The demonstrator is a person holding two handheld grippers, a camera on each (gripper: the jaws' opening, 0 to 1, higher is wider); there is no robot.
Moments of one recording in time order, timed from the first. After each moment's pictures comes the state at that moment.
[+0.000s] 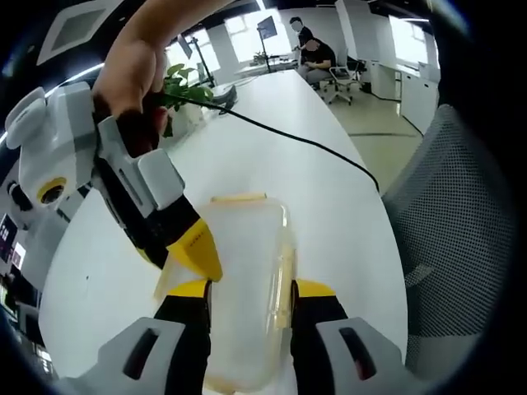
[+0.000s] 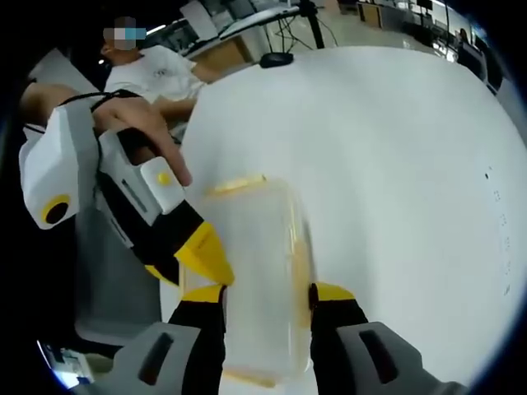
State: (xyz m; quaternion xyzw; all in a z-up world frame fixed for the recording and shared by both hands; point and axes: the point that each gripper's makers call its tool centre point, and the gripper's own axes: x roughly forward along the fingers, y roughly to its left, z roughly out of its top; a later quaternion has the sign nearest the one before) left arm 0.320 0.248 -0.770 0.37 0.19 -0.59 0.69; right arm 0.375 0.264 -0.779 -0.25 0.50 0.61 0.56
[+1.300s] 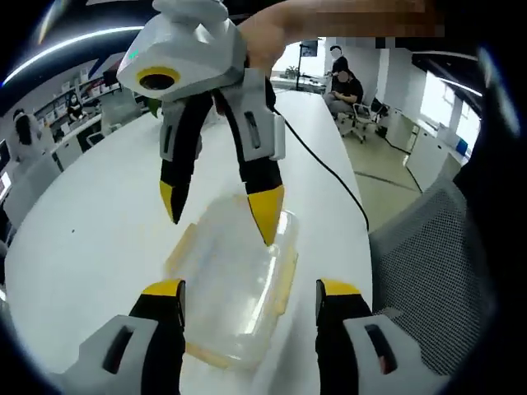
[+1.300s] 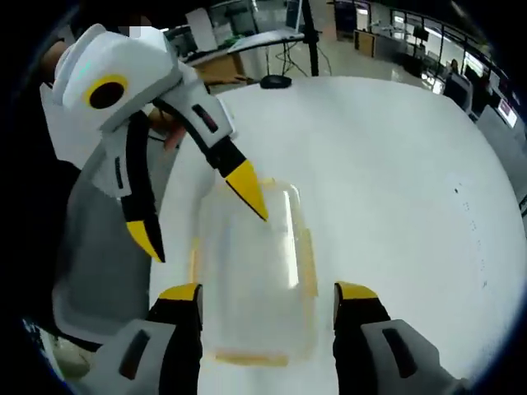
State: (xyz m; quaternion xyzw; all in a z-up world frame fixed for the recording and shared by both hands) left arm 0.330 0.270 -0.750 0.25 0.29 -0.59 0.71; right arm 0.367 0.242 -0.758 -0.26 0.43 0.59 0.64
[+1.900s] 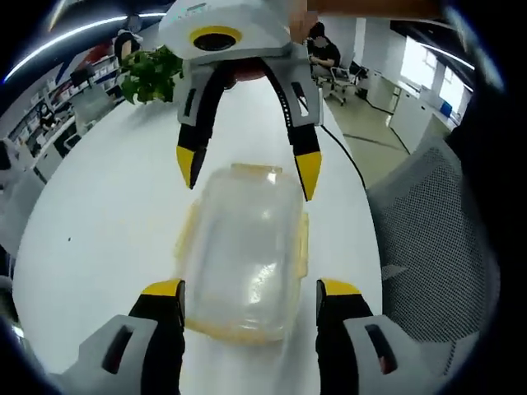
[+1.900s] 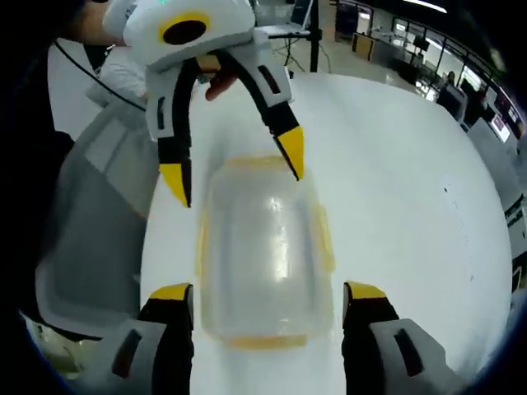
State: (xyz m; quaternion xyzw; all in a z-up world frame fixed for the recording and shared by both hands) left arm 0.341 0.292 -0.764 0.33 0.31 -0.62 0.64; right arm 0.344 0.227 -0.770 -0.32 0.41 0.56 0.64
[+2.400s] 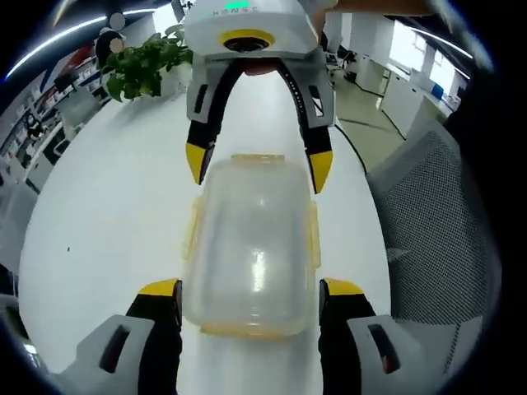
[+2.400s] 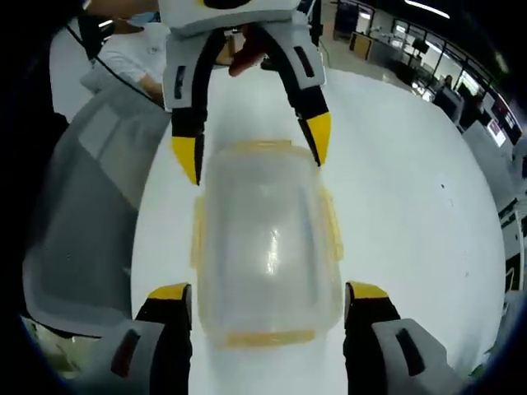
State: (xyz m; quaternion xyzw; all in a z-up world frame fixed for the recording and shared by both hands) left arm 0.355 0.291 -0.766 0.38 0.31 -0.62 0.61; right arm 0.344 0.221 -0.782 -0.35 0.40 0.54 0.65
